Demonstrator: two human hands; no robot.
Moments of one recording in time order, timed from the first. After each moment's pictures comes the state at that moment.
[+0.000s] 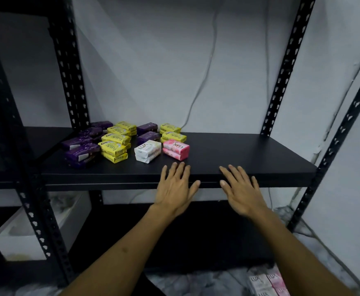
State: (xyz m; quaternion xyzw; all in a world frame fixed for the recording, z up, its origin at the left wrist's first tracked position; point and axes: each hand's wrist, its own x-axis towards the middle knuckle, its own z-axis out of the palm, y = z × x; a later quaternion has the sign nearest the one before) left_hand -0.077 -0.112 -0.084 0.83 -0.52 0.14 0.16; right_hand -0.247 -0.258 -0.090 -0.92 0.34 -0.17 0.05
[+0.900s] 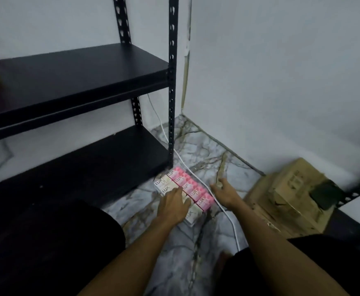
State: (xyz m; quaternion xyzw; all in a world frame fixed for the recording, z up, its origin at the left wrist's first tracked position) left_hand -0.406 -0.173 -0.309 0.71 -0.65 -0.26 0.11; right_hand -0.592 -0.232 -0.295 -0.58 0.69 -0.15 0.40
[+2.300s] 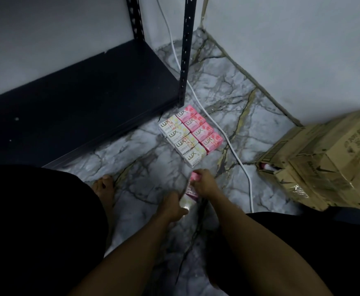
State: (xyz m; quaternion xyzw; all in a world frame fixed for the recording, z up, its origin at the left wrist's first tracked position) left_hand -0.395 -0.115 -0.506 0.74 -0.47 -0.48 0.02; right_hand -0.522 -0.205 -0.492 -0.60 0.66 -0.03 0.44
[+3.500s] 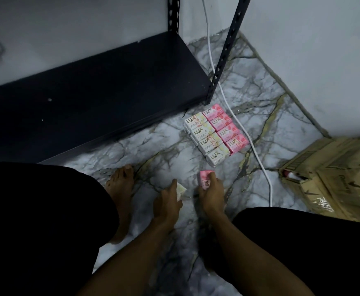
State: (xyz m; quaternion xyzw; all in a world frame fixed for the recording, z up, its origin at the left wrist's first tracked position) left_hand -0.341 -0.081 -0.517 0.81 -0.46 -0.35 0.06; right_hand -0.475 -0.143 -0.504 -0.60 0.69 -0.15 0.37
